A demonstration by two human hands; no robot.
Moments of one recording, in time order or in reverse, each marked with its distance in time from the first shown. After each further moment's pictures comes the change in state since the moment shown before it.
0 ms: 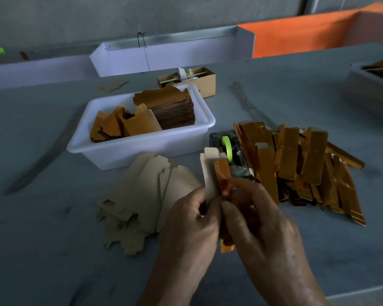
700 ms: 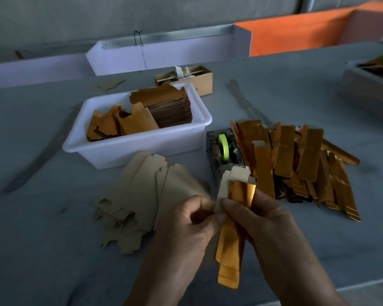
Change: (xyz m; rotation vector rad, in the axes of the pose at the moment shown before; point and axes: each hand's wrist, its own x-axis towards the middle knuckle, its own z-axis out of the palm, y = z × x) left_hand -0.006 -0.007 -0.014 0.014 -0.136 -0.102; right_hand 0.009 0.017 -0.004 0.543 -0.093 0.515
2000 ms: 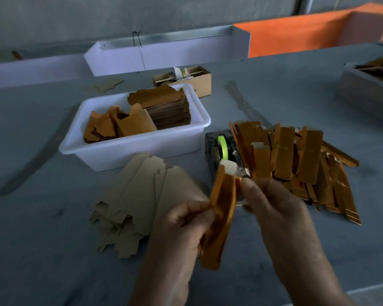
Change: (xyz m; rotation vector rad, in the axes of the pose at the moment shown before) left_hand 0.002 0.005 0.008 -0.363 0.167 -0.204; right_hand 0.007 -0.013 -0.008 -0.379 0.193 -0.216
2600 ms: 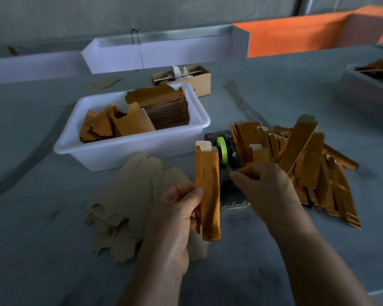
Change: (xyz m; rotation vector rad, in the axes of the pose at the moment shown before) left_hand 0.030 0.003 0.002 -0.117 0.079 0.049; right_hand 0.055 0.001 0.005 -0.430 -0.003 -0.021
